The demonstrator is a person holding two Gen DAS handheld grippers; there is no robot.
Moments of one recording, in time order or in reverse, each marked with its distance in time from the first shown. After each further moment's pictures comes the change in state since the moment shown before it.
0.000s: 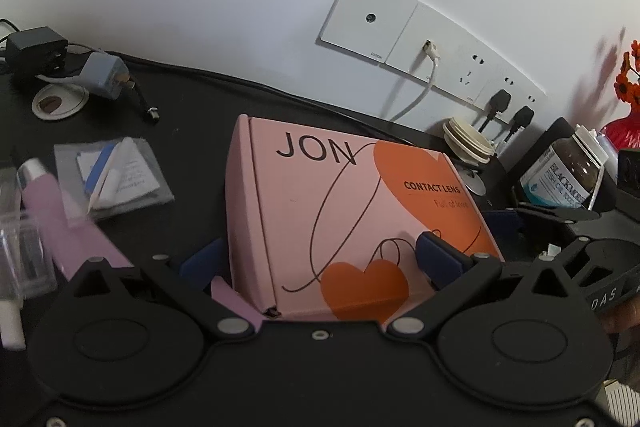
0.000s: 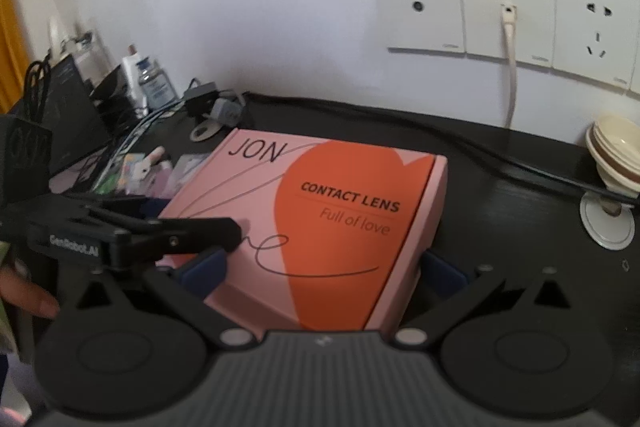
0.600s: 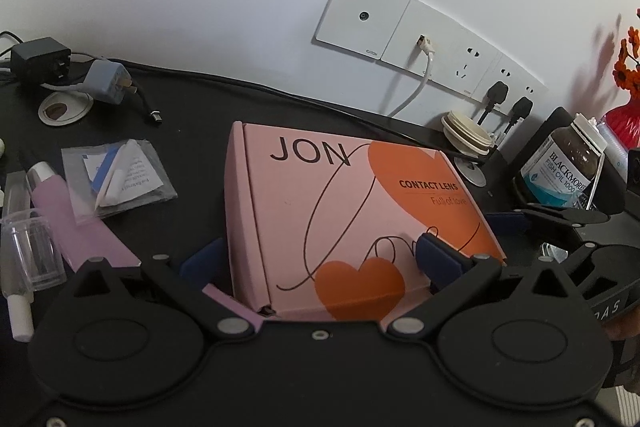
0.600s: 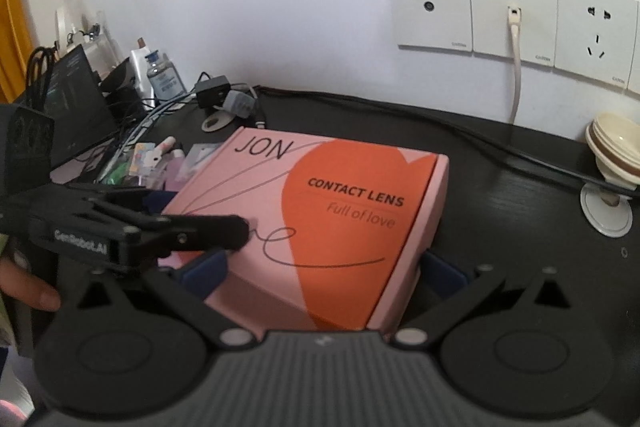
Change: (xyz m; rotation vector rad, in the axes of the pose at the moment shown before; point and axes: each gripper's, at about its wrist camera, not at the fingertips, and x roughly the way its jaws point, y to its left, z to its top) left arm -0.006 -0.006 -0.001 0.035 0.000 0.029; right arm -0.008 0.011 -0.012 -0.011 -0.014 -0.015
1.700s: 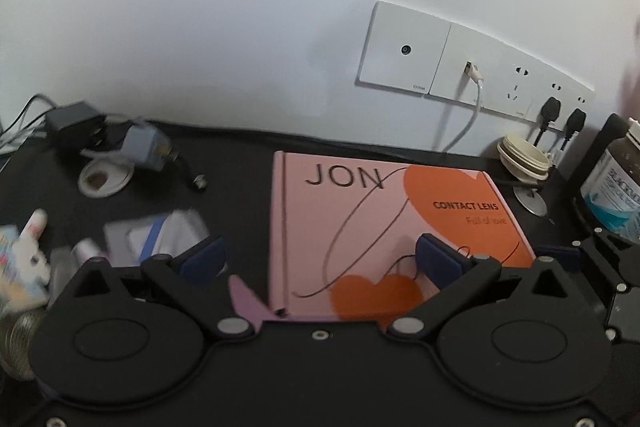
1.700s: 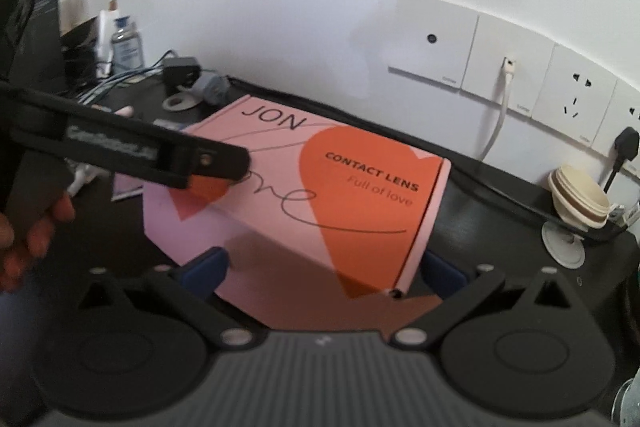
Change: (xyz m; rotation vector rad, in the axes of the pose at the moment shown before) left arm 0.019 -0.011 0.035 0.086 -0.081 0.193; right arm 0.023 0.046 -0.012 -0.165 -0.069 -0.282
